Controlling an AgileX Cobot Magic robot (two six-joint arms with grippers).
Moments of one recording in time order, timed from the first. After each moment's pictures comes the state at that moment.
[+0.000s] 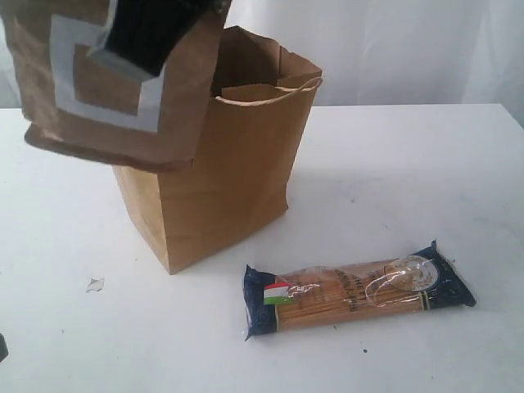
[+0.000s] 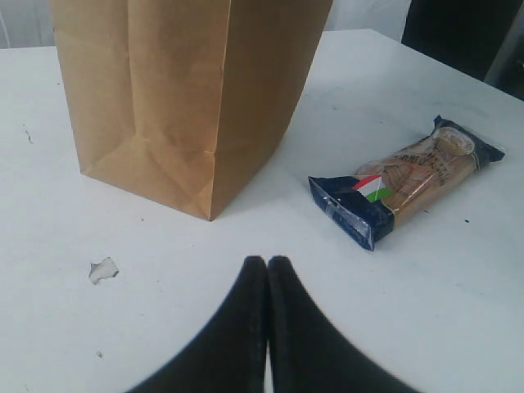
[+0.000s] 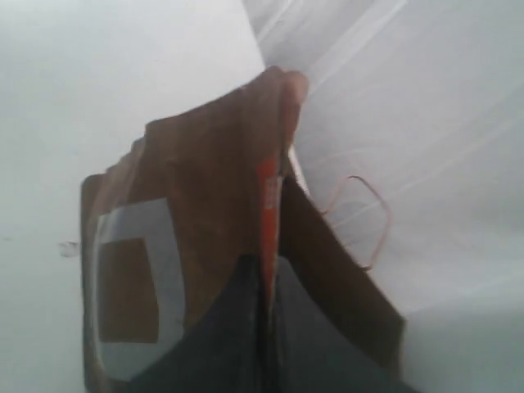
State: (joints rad) left arm -0.64 0.00 0.02 -0.15 0.27 -0.03; right arm 1.09 1.39 -1.66 -0.35 0.83 -0.35
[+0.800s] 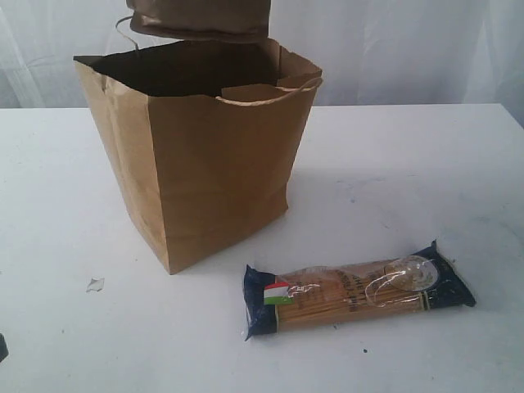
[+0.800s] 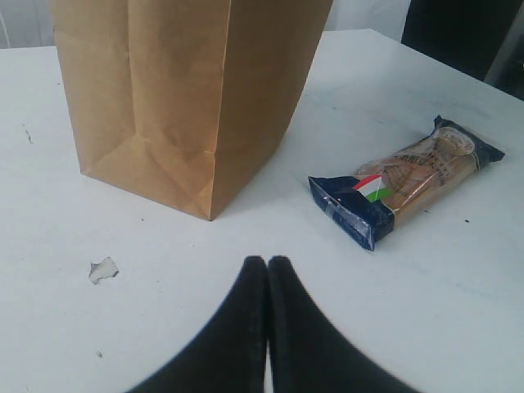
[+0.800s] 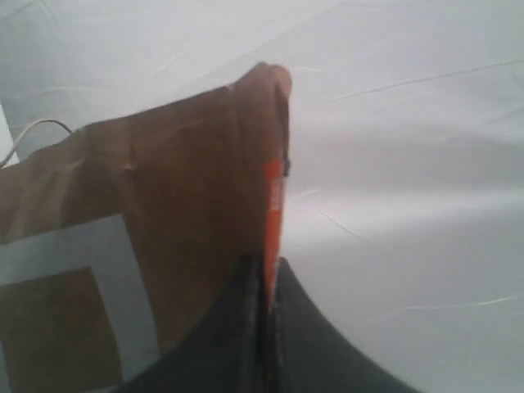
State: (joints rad) left arm -0.64 0.00 0.02 -0.15 0.27 -0.03; right arm 1.06 1.52 -1.68 -1.20 0.75 0.01
